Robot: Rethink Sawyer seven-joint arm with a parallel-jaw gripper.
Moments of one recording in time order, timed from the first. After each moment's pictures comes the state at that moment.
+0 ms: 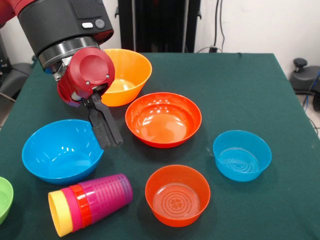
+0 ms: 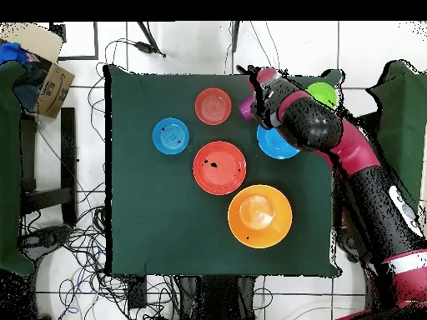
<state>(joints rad) -0.99 -0.39 0.91 1.49 -0.23 0.36 2.24</state>
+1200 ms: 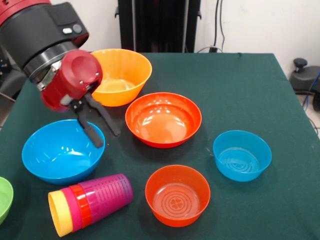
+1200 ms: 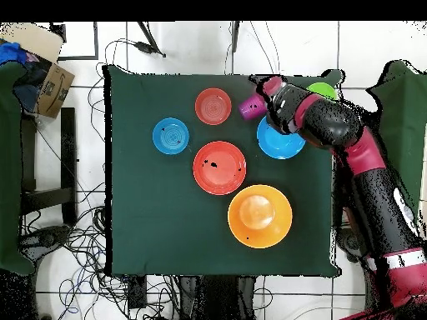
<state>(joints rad) -1.09 -0.24 1.05 1.41 -0.30 0.60 1.95</state>
